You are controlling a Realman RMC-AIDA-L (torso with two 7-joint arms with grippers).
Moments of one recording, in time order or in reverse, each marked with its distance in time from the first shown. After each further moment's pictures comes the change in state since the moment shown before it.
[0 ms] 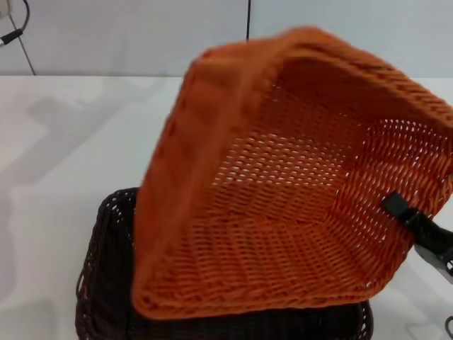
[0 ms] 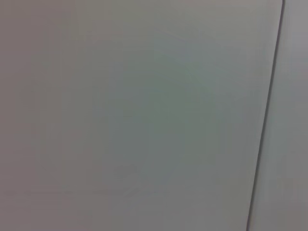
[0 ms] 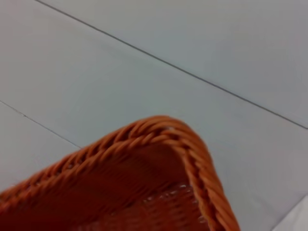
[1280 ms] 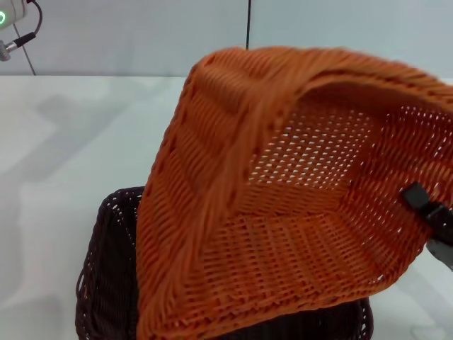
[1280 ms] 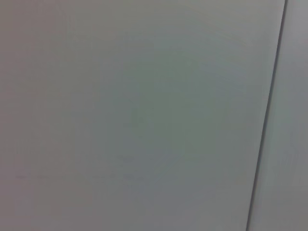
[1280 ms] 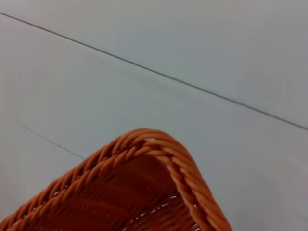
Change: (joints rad) left arm -0.026 -0.006 0.008 0.029 0.022 0.038 0.003; right arm -0.017 0.001 0.036 0.044 0.012 -0.084 0.013
